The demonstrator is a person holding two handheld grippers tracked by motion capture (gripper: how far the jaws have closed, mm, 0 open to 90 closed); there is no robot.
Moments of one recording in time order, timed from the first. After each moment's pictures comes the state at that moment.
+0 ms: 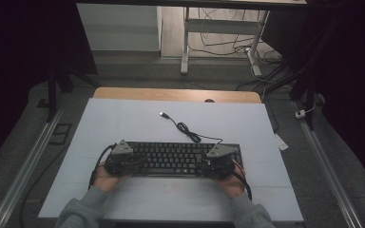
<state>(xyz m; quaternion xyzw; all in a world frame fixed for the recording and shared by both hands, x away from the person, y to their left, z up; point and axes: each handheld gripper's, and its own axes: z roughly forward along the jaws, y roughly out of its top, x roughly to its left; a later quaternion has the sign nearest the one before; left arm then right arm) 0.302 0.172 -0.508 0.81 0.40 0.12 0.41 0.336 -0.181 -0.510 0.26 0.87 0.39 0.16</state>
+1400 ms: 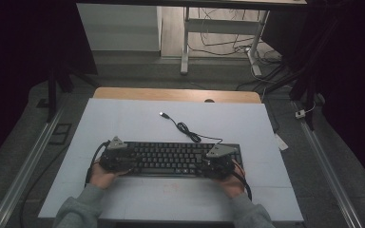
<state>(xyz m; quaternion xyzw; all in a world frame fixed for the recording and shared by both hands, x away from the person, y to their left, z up) 0.313 0.185 -0.516 0.80 0.44 0.13 0.39 0.336 -0.181 -0.511 0.26 0.87 0.39 0.16</state>
